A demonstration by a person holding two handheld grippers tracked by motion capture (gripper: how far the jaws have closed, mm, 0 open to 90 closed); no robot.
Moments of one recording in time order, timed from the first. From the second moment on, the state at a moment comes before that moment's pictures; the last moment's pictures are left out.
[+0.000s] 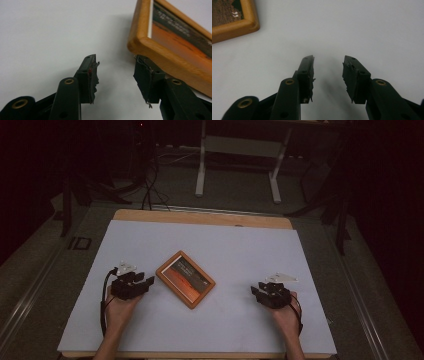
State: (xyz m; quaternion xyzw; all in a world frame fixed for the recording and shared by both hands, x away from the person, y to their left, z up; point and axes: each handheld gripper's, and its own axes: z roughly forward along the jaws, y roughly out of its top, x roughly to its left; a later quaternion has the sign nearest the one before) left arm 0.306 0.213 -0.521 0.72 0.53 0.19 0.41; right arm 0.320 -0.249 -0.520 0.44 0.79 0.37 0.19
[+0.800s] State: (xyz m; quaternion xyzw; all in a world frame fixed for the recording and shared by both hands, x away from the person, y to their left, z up) left arm 0.300 0.212 -0.509 0.72 0.50 0.15 0.45; right arm 0.344 -0.194 -0.490 0.36 0.83 0.37 0.21
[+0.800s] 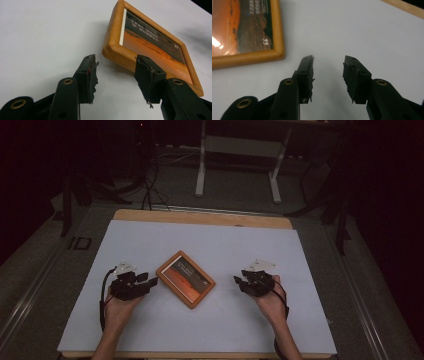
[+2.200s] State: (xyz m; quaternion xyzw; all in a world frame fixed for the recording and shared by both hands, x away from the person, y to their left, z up) left arm 0.313 0.189 -0.523 0.73 0.51 0.11 0.44; right arm 0.395 -0.113 -0.506 0.31 0.86 0.39 0.12
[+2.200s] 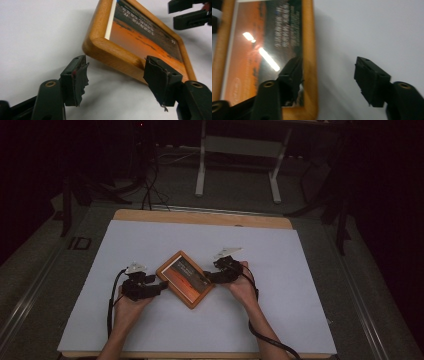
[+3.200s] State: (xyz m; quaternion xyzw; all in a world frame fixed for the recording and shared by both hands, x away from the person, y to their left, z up) left arm 0.327 0.170 -0.531 0.74 0.51 0.04 0.44; right arm 0.429 -0.078 -0.525 0.28 0.87 0.40 -0.07
